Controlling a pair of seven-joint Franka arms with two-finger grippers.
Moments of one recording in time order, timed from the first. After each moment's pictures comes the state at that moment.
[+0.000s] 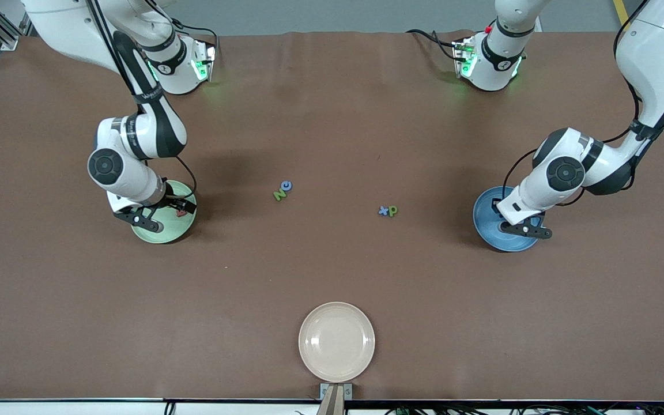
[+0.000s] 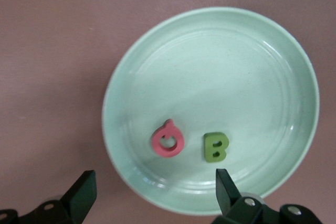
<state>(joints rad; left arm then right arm) 0.74 0.56 -0.82 -2.21 0.75 2.37 -0.39 0.29 0.26 -0.12 -2.23 0.05 2.34 0.50</state>
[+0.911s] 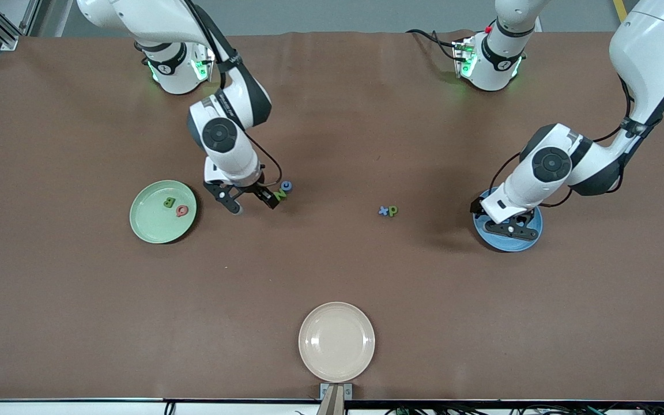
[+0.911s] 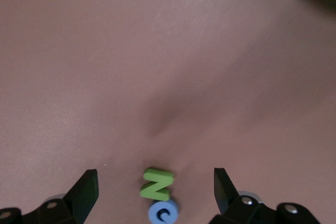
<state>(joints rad) 0.74 0.56 -0.96 -2.17 0.76 2.37 -0.52 0.69 0.40 -0.09 -2.09 0.10 2.47 1.30</state>
